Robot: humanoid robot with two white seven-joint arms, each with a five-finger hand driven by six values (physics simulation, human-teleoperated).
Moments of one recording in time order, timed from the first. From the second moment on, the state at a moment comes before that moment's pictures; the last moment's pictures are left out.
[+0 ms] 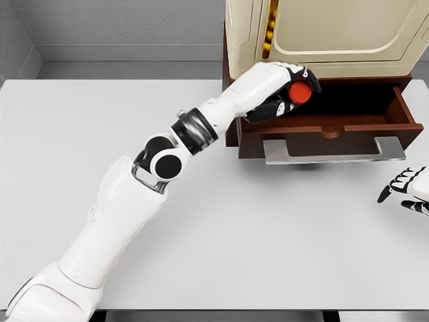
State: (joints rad) left arm -0.58 0.00 -0.55 -1.49 -0.50 -0.24 -0.24; right arm 0.31 -1.25 -0.01 -1.69 0.26 -0.61 0.20
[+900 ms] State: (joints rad) left arm -0.63 0.00 -0.58 -1.49 -0.65 -0.25 -0.23; right arm 0.31 -1.25 -0.01 -1.69 0.26 -0.61 0.21
